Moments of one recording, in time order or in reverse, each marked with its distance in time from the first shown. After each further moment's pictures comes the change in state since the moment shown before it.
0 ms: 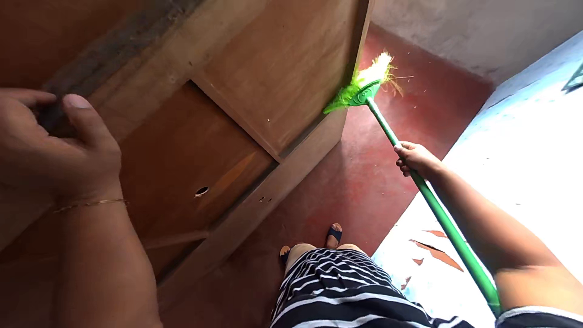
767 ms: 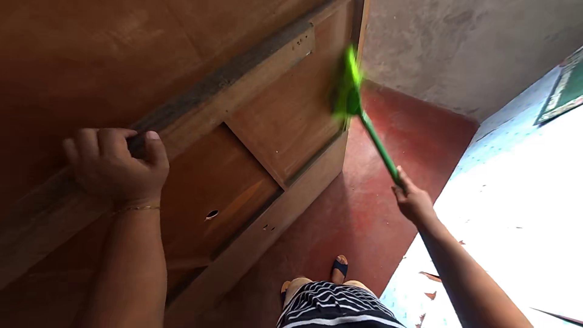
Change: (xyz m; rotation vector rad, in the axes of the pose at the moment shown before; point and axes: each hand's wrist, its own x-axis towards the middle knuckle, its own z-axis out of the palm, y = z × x) left_hand 0.006 -0.013 0.009 0.079 0.042 0.046; right_hand -0.098 0.015 0.028 -0.601 0.371 -0.494
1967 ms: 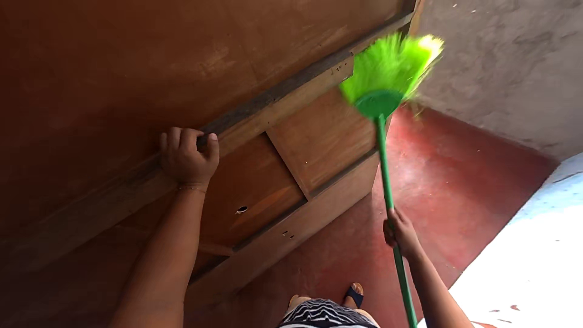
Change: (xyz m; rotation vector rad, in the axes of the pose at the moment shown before) left_hand 0.004 0.026 -0.015 0.061 0.132 0.059; right_hand 0.024 0.026 0.105 1.201 -0.405 -0.042
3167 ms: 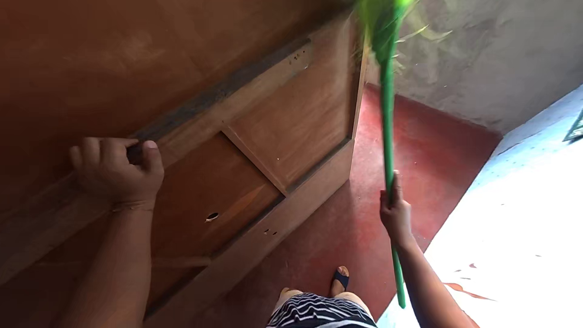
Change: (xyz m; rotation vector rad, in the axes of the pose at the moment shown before) left_hand -0.010 -0.024 0.013 -0.048 -0.120 -0.052; right_hand -0.007 -0.045 -0.007 -1.037 0.572 -0.363
